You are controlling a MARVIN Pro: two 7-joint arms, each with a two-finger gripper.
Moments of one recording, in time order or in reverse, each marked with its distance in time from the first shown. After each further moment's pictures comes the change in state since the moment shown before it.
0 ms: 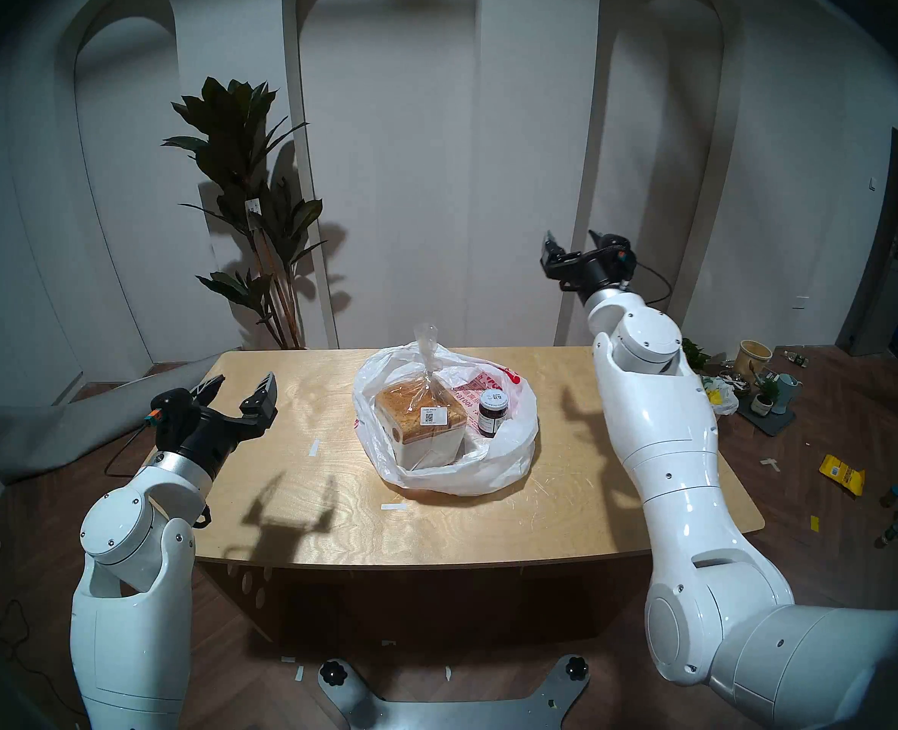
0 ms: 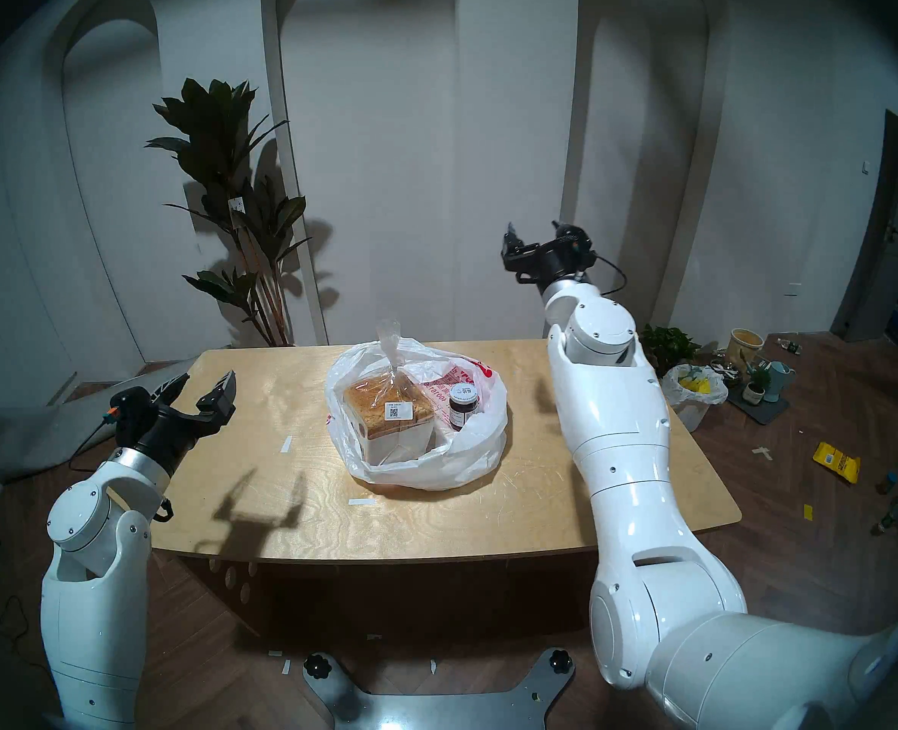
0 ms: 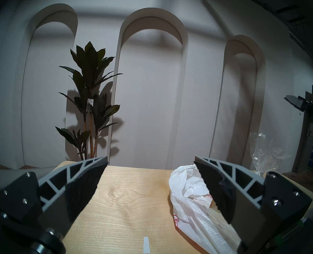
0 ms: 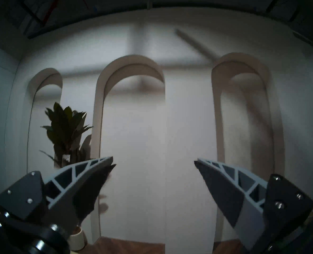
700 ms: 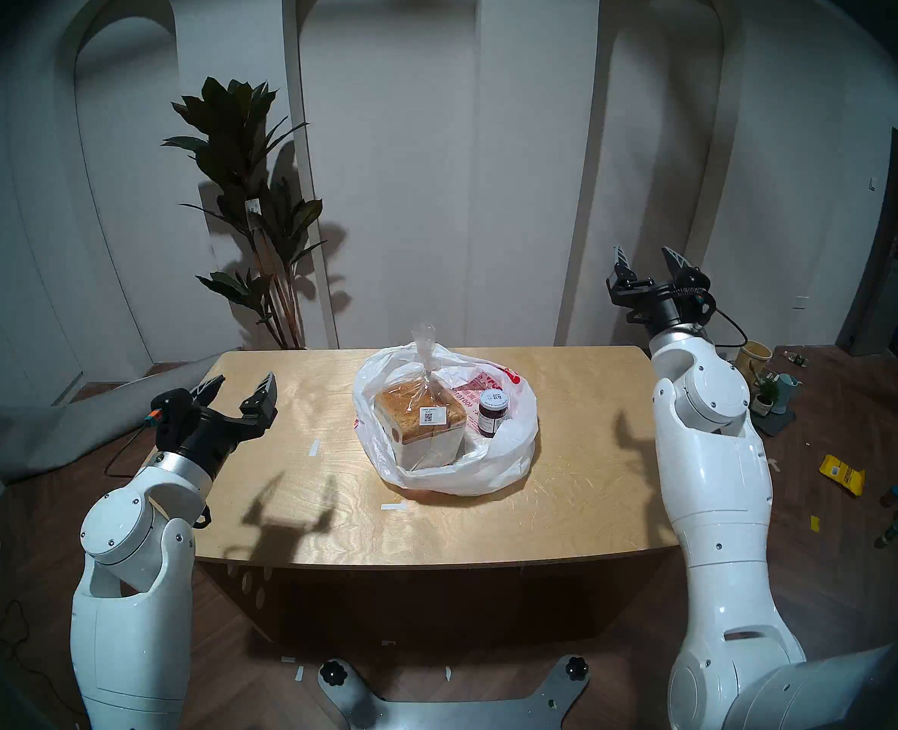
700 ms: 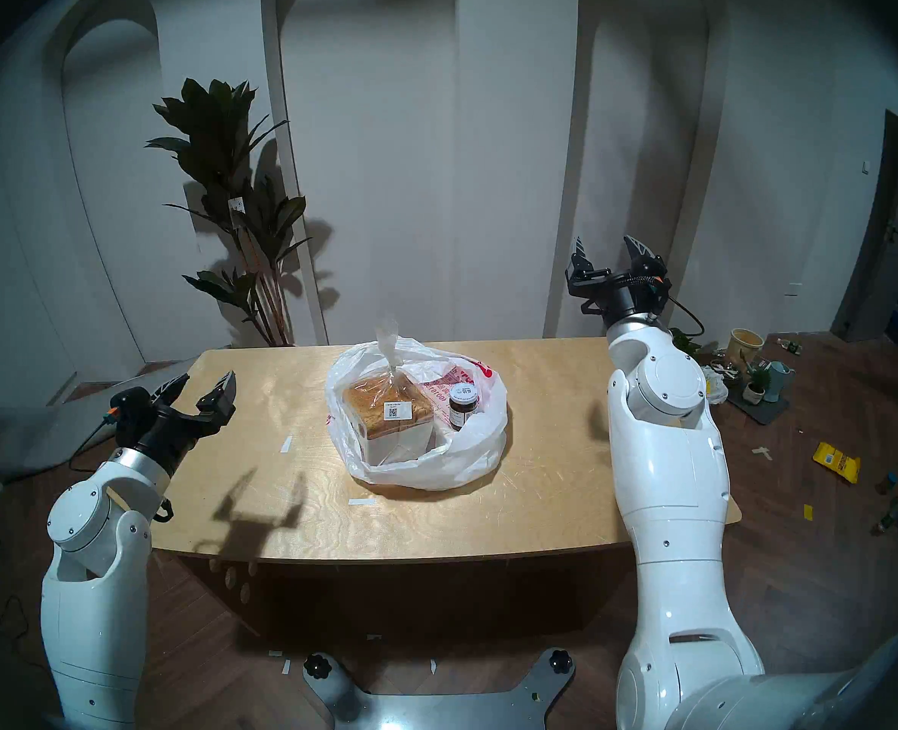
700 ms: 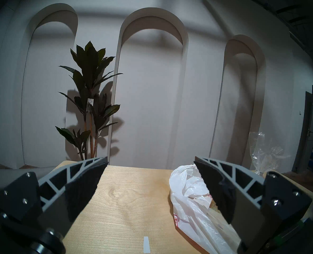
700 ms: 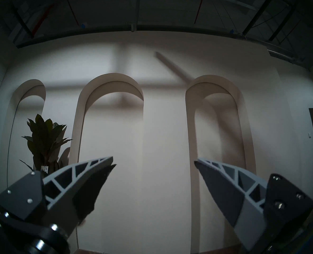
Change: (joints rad) left arm 0.000 0.000 0.000 0.002 0.000 0.000 0.000; right arm -0.283 0.050 0.128 -0.271 0.043 -0.051 0.040
